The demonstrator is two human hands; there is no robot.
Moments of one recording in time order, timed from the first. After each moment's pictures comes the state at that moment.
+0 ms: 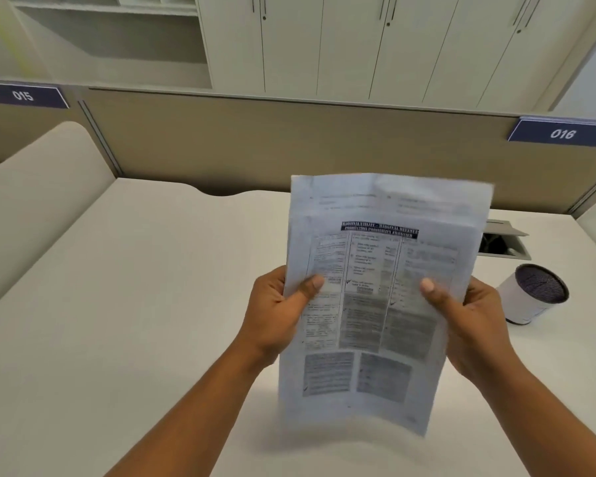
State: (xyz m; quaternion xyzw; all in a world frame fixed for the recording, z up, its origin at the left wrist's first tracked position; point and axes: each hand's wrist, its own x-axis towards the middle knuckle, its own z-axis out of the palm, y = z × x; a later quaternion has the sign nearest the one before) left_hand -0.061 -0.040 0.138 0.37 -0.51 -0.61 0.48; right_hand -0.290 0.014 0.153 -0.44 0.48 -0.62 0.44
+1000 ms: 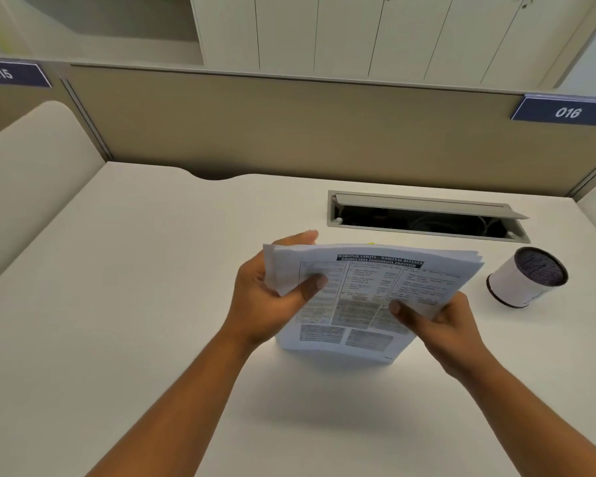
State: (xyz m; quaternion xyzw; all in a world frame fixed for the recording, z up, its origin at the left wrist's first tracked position) left_hand -0.053 -0.043 0.132 0.36 -0.64 -0.47 0.50; right_hand -0.290 0.021 0.115 -0.52 0.50 -0.54 0.43
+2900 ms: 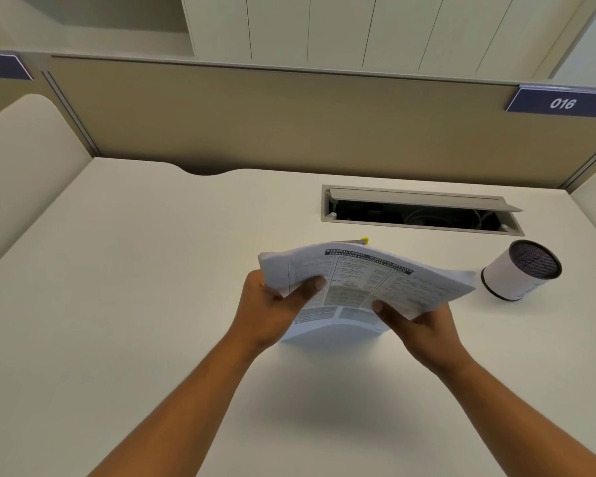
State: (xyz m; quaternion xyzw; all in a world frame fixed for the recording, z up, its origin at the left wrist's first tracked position) left_hand -0.066 -0.043 0.114 0.39 -0.60 -0.51 0.48; right_hand -0.285 0.015 0.096 -0.57 0.53 -0.52 0.34
